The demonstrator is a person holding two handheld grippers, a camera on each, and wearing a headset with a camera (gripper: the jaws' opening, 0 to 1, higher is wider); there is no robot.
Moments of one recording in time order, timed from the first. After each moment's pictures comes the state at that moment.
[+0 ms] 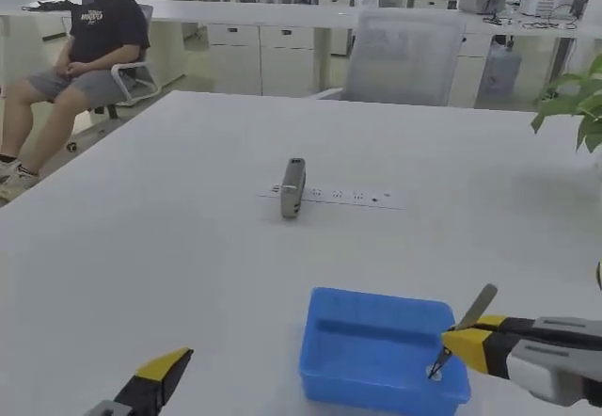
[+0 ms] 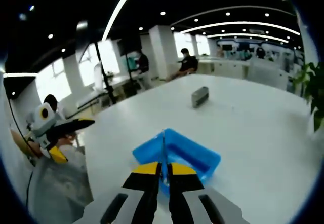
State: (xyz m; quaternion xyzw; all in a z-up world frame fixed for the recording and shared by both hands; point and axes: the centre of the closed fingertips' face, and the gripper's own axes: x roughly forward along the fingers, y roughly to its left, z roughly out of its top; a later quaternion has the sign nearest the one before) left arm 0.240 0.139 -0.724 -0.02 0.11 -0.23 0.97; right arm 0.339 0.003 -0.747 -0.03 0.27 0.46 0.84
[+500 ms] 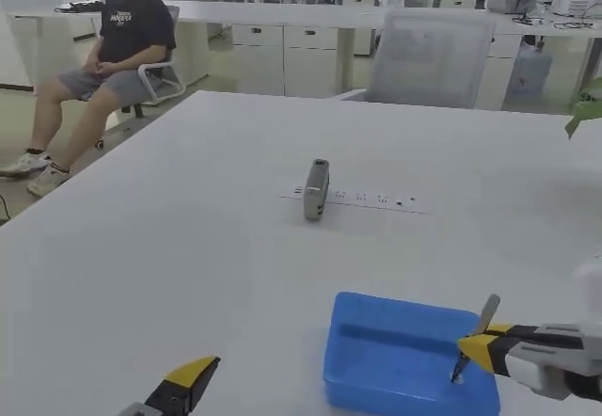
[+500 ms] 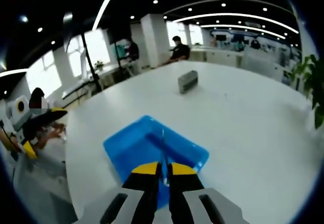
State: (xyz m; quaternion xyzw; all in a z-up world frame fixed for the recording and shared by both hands) left arm 0.238 0.140 -0.731 0.00 0.13 -0.23 0.96; right arm 0.377 0.003 -0.795 -0.06 0.31 0.43 0.84
